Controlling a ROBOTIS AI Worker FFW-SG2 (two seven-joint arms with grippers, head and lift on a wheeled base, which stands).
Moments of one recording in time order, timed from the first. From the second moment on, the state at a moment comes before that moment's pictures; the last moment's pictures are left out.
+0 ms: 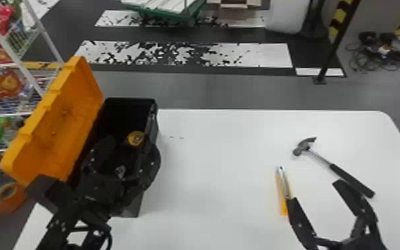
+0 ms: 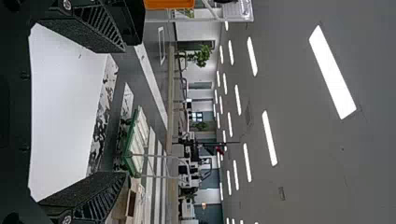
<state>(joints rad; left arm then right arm) 0.65 0.12 0.05 -2.07 0.23 -0.10 -0.26 0.65 -0.31 0.17 -1.63 -0.26 -0.75 0.26</state>
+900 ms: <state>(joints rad) 0.84 0.12 -0.02 -1.98 0.20 -0.46 -0.21 0.64 -0.31 0.14 -1.58 -0.29 -0.60 0.11</state>
